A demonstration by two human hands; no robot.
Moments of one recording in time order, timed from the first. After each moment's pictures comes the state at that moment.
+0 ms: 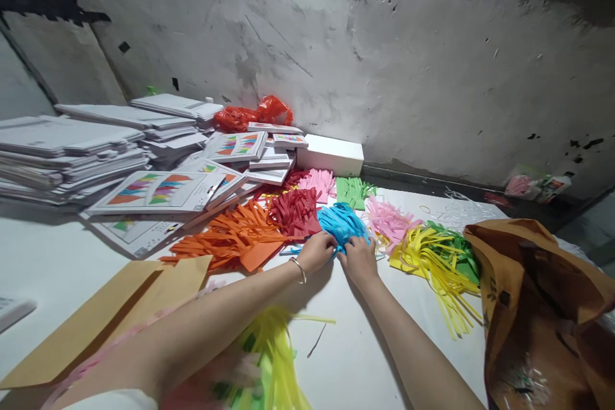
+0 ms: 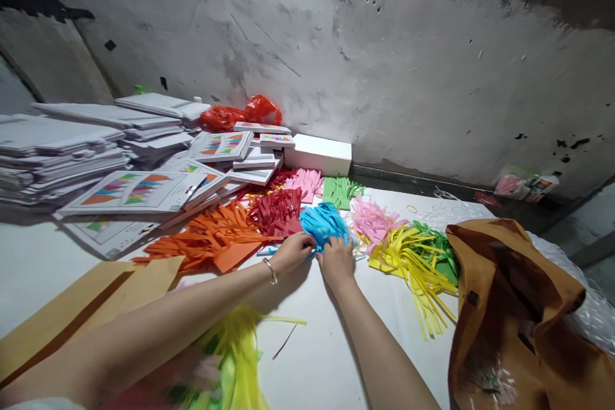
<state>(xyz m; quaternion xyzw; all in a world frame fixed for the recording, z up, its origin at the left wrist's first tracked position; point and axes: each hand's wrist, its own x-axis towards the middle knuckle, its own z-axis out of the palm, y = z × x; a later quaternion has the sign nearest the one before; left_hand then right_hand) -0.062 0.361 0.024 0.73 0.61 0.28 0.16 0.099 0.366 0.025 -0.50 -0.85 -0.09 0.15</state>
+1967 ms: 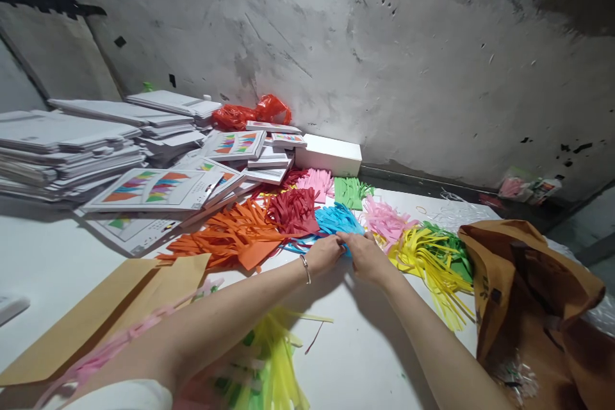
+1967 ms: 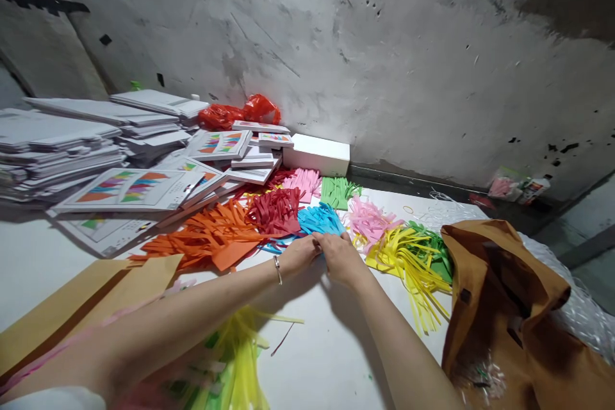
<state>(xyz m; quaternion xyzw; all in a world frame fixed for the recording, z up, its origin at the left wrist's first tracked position) -0.043 0.361 0.023 0.79 0.52 0.29 0.16 0.135 0.361 0.073 -0.30 -0.94 -0.01 0.18</state>
